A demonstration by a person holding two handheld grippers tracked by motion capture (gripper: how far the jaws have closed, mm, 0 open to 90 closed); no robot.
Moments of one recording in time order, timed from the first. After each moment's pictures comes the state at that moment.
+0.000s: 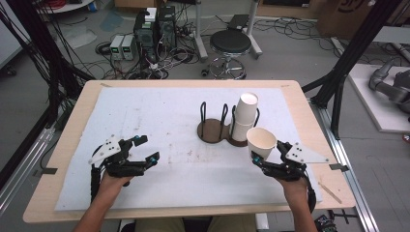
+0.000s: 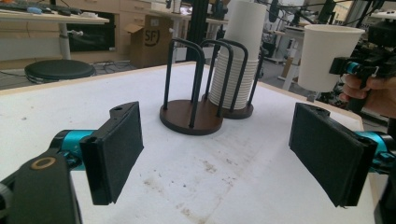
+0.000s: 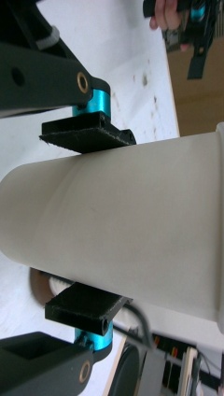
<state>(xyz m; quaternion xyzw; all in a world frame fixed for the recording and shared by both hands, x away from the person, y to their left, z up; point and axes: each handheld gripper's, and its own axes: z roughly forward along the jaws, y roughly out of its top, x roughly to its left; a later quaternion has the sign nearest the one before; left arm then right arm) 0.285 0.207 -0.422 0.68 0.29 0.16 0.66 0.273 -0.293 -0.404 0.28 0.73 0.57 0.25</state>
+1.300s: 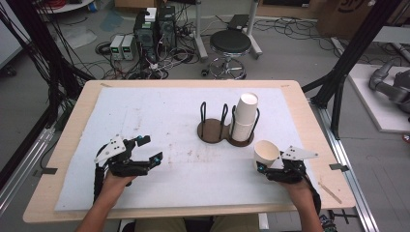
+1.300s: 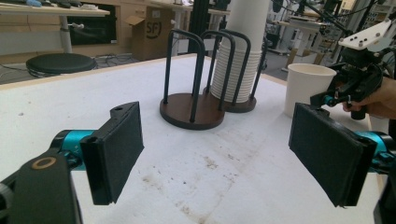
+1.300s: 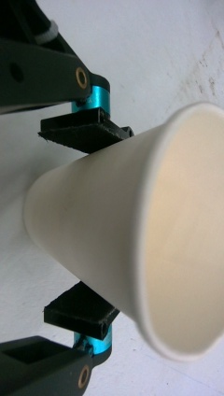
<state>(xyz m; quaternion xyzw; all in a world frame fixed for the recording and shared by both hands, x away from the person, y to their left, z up) 0.287 0.198 -0.423 0.69 0.29 0.16 0.64 0.289 -0.316 -0.447 0.36 0.80 0.44 0.19</state>
